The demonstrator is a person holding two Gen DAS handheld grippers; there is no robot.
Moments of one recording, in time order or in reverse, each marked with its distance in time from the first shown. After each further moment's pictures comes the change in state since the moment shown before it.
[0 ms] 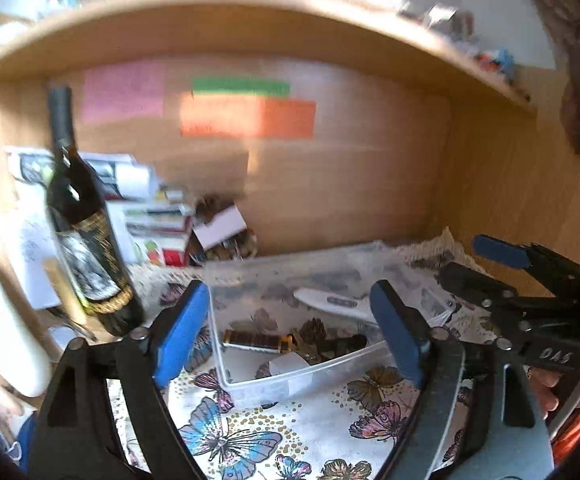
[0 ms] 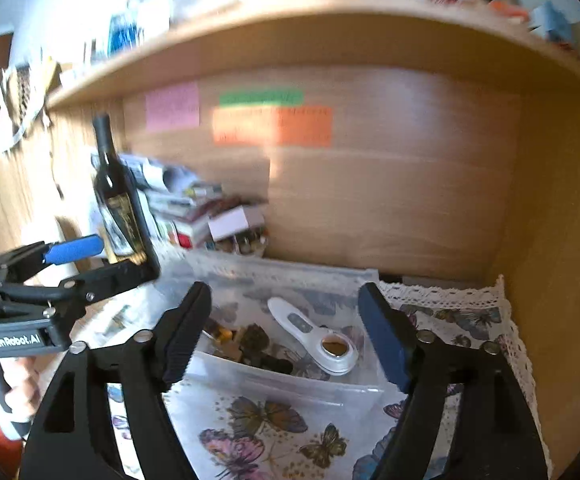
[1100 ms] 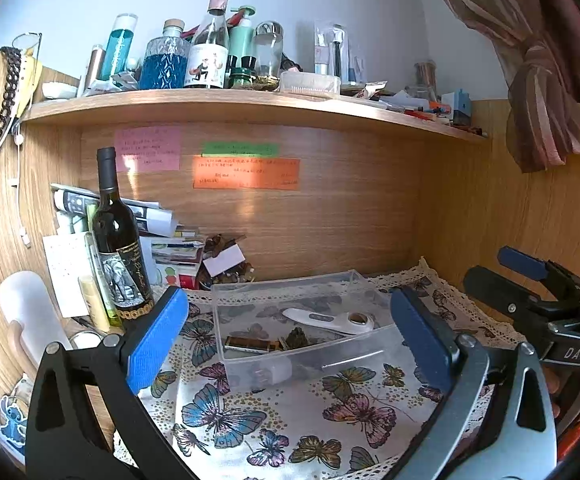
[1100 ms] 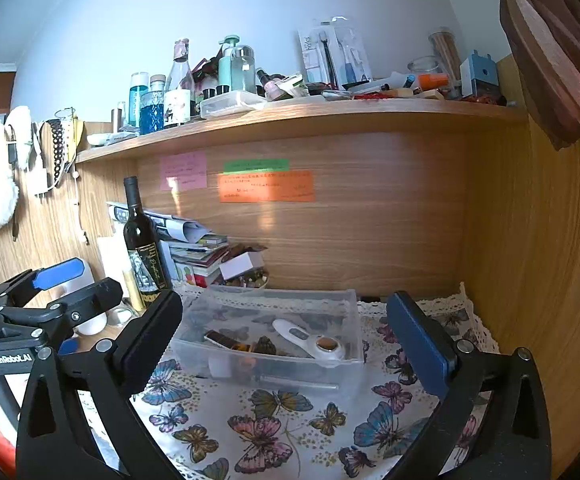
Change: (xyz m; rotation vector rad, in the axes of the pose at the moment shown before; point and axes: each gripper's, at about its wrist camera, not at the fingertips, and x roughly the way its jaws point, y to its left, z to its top) left arm -0.088 -0.029 -0.019 0.015 -0.168 0.018; right arm -0.091 0.015 -0.024 0.055 -0.192 -0.047
